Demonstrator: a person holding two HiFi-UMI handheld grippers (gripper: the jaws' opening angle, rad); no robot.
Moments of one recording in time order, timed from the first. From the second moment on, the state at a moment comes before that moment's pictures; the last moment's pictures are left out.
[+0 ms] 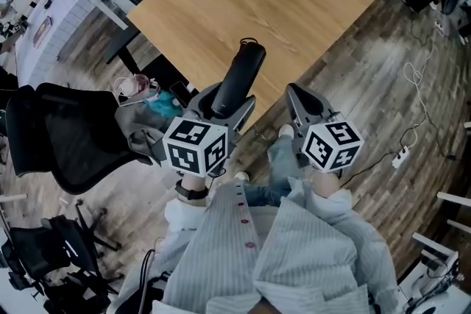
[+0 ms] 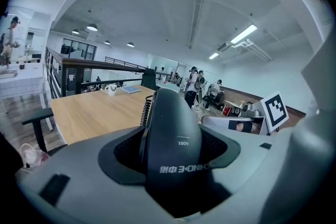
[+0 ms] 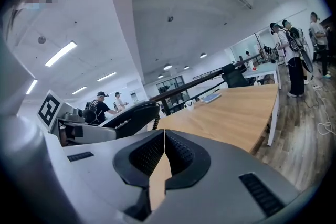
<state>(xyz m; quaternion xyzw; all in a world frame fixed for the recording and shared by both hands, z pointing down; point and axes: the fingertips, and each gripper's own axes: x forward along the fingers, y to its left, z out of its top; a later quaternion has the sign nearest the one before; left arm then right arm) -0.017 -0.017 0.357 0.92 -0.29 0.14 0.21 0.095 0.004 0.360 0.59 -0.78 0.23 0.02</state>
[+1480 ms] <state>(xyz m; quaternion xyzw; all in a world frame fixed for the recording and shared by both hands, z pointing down) 0.062 -0.201 0.330 0.86 -0.44 0.11 0.22 0.176 -0.199 0.341 0.45 -0.86 0.23 0.06</state>
